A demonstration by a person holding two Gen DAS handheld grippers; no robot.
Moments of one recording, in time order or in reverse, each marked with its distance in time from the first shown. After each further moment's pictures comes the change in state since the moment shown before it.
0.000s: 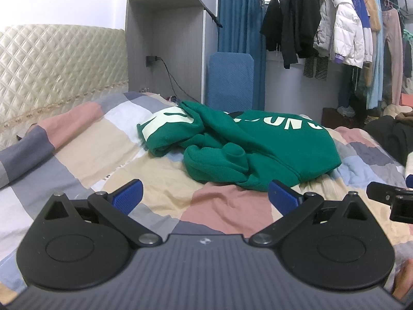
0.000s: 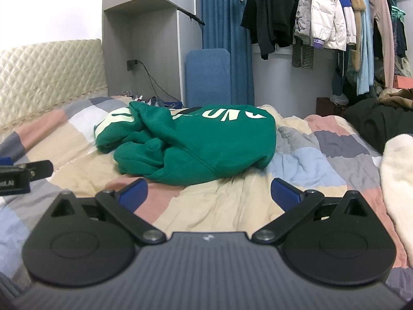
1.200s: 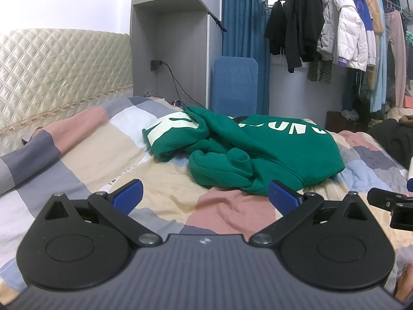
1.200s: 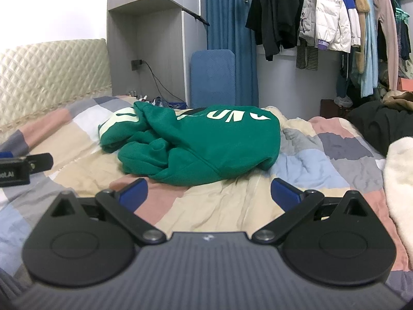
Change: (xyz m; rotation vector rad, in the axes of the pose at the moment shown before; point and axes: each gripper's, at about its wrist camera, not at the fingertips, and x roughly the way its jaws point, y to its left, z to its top) left arm -0.007 0.000 0.003 0.003 -0.021 0.024; right arm 0.001 0.002 0.002 -0.006 0.000 0.019
